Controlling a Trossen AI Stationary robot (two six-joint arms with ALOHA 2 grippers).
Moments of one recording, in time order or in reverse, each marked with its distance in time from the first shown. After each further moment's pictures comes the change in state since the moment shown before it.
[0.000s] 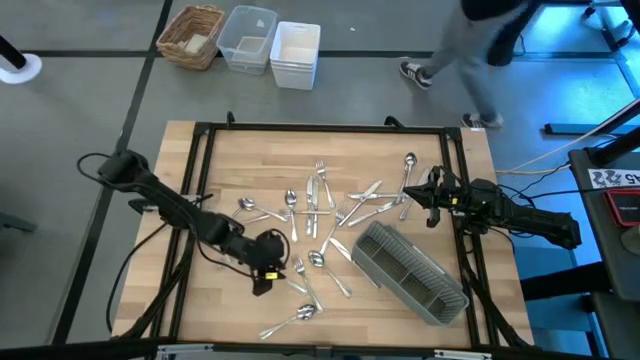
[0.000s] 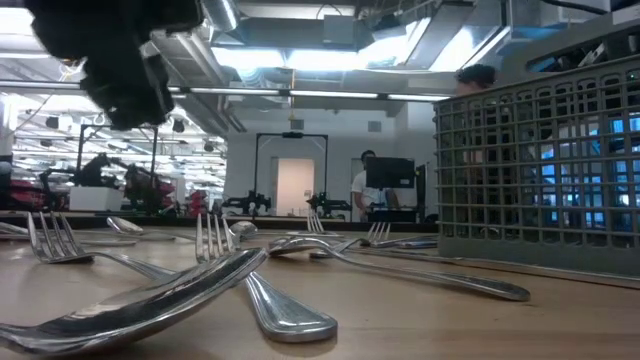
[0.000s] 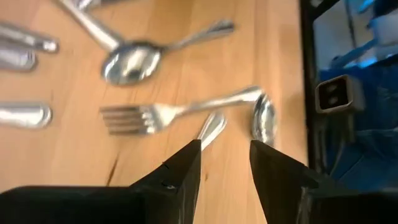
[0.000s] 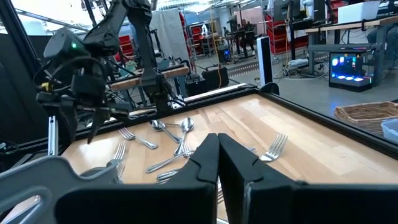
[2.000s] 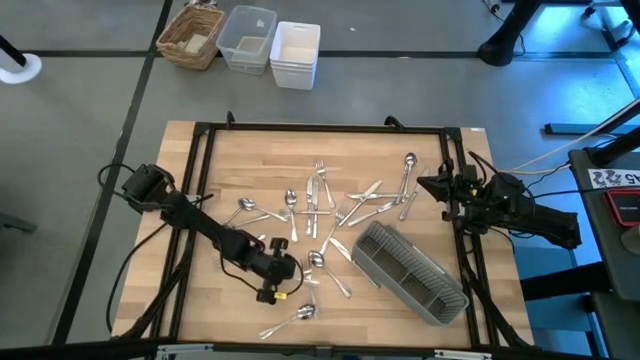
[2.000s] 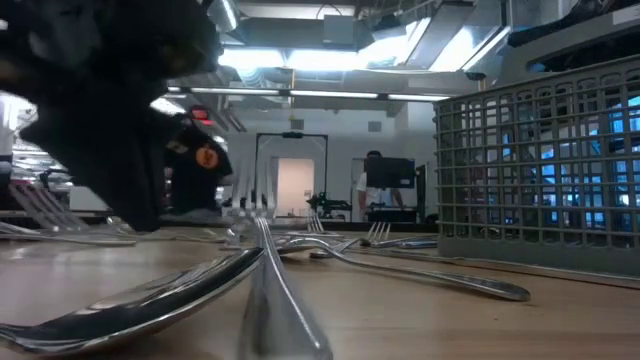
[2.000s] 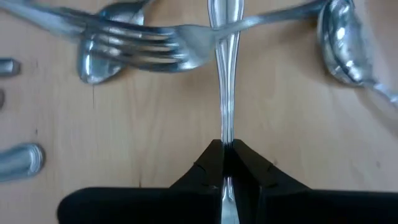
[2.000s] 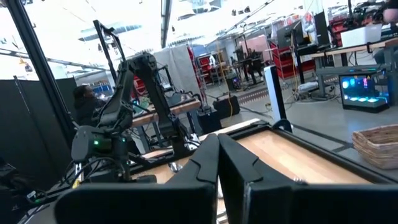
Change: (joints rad) left arm -0.011 0.271 0.124 -0.079 -0.040 0.410; right arm 0.000 0.000 0.174 -0.037 -0.001 0.076
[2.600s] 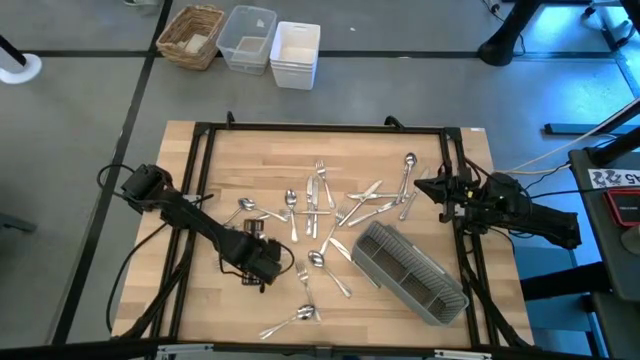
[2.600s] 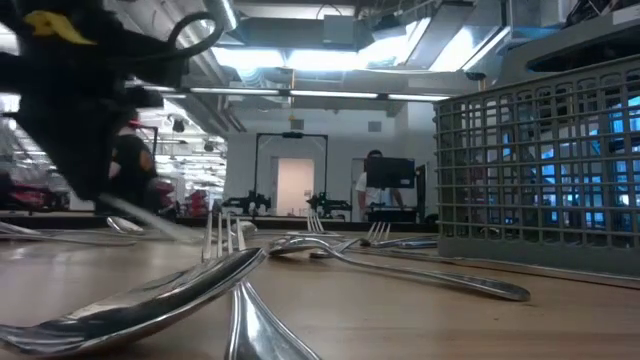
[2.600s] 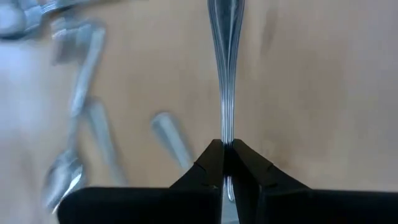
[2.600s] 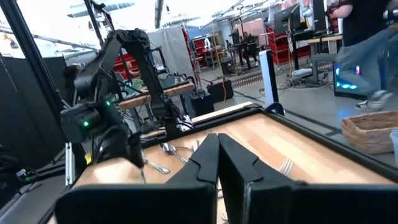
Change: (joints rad) left arm -0.008 -0.003 0.197 -0.785 -0.169 -0.227; right arm 0.000 0.000 0.000 -0.080 0.001 -0.049
